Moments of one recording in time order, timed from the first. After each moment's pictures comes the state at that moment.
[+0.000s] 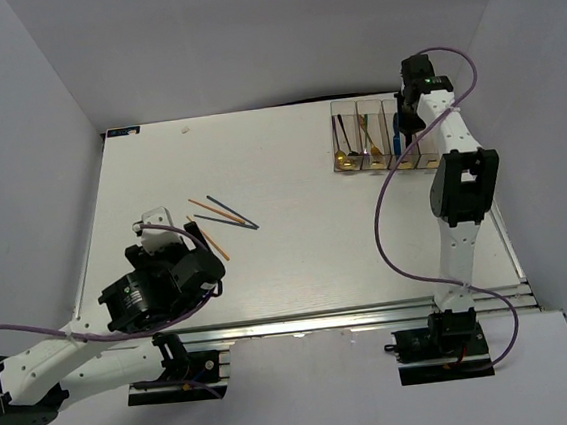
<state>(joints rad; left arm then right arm) -1.12 0.78 0.96 -1.14 -1.18 -1.03 0.04 2.24 2.18 -0.92 0.17 0.03</state>
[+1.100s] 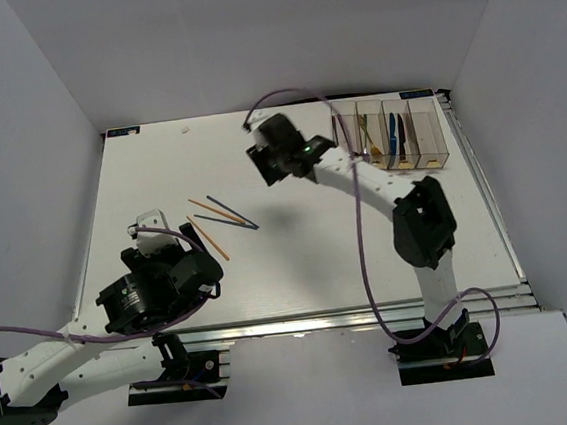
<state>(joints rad) -1.11 0.78 0.96 -1.18 -1.19 -1.07 0.72 2.00 1.81 -0.51 0.10 0.00</state>
